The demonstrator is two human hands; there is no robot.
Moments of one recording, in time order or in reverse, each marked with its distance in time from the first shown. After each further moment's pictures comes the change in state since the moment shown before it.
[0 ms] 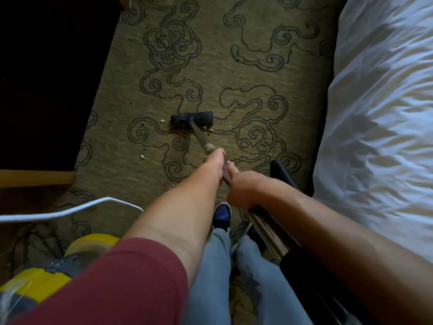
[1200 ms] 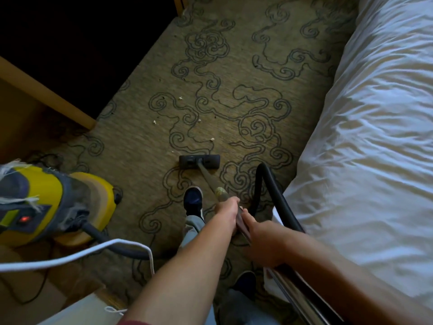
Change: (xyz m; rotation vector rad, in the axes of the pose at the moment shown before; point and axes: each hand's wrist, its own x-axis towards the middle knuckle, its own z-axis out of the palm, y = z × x) left_hand -0.092 -0.407 0.037 -0.204 0.106 0.042; right_hand -0.184 0.180 0.296 -0.285 -0.077 -0.191
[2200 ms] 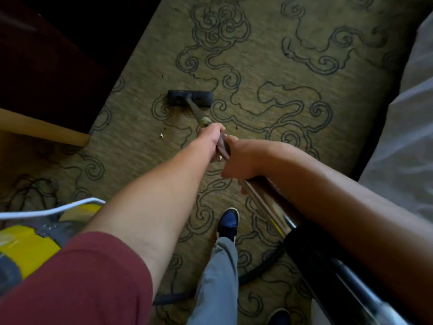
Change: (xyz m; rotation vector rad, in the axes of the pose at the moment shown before) left_hand 0.169 0.472 -0.029 0.209 -0.016 0.233; right_hand 0.245 -0.119 -0.382 0.090 0.191 -0.131
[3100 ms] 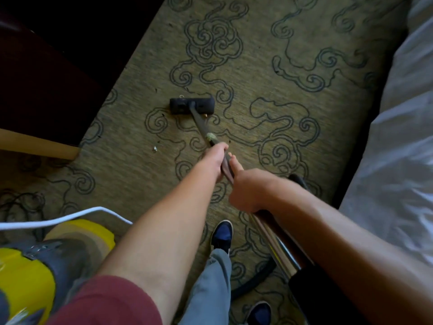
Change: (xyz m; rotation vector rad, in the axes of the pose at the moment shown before) left_hand 0.013 0.007 0.016 -0.183 -0.203 -0.156; right_hand 0.016 -0.002 -0.002 -0.061 -0.019 0.261
